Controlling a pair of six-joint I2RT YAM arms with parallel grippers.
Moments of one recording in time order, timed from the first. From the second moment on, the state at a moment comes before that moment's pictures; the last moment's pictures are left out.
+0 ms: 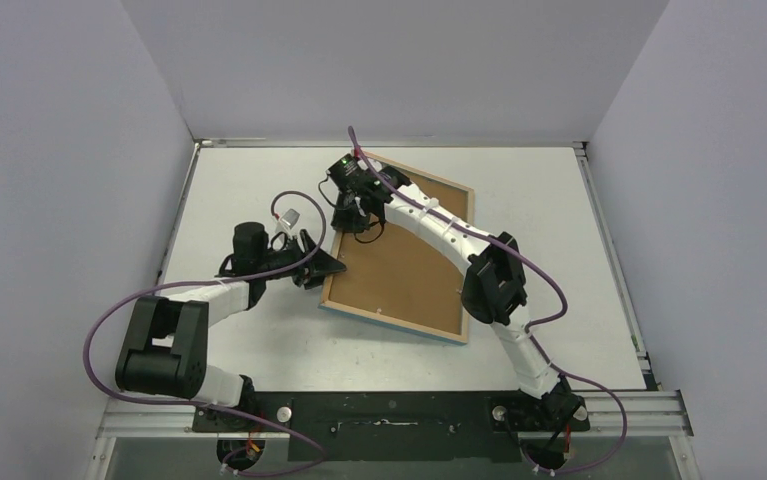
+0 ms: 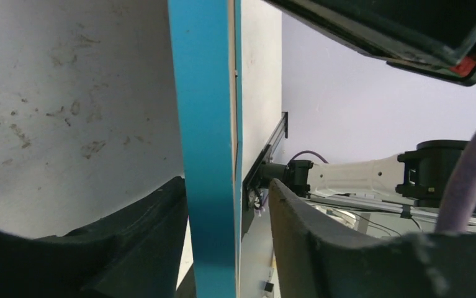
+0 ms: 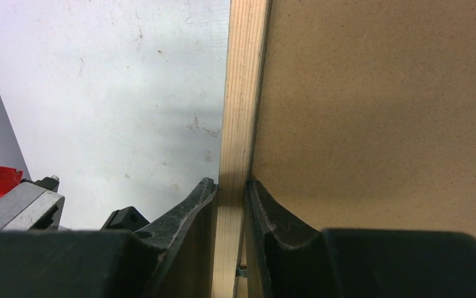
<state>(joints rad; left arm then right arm) -0.14 1.44 0.54 0.36 0.95 -0.93 0.82 2.26 2.23 -0.93 0.11 0.91</state>
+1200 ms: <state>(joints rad) -0.15 1.31 1.33 -0.69 0.55 -0.27 0.69 1.85 2.19 -0.89 0.23 0.80</state>
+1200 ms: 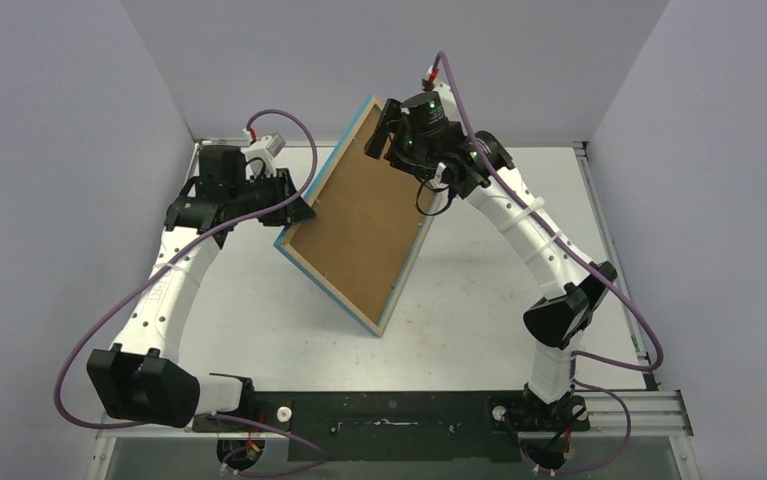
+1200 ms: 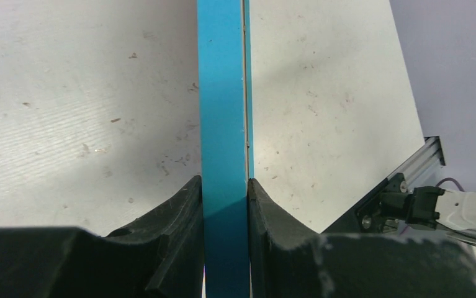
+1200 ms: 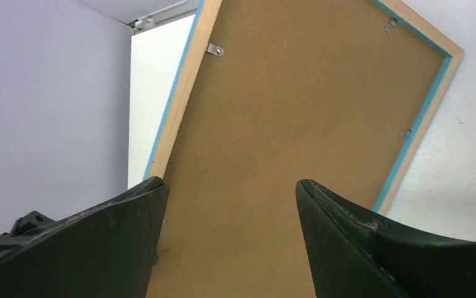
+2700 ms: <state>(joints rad) -0.81 1.35 1.53 -0.68 -0.13 0.07 0.66 1.58 1.83 -0.84 0.34 1.12</state>
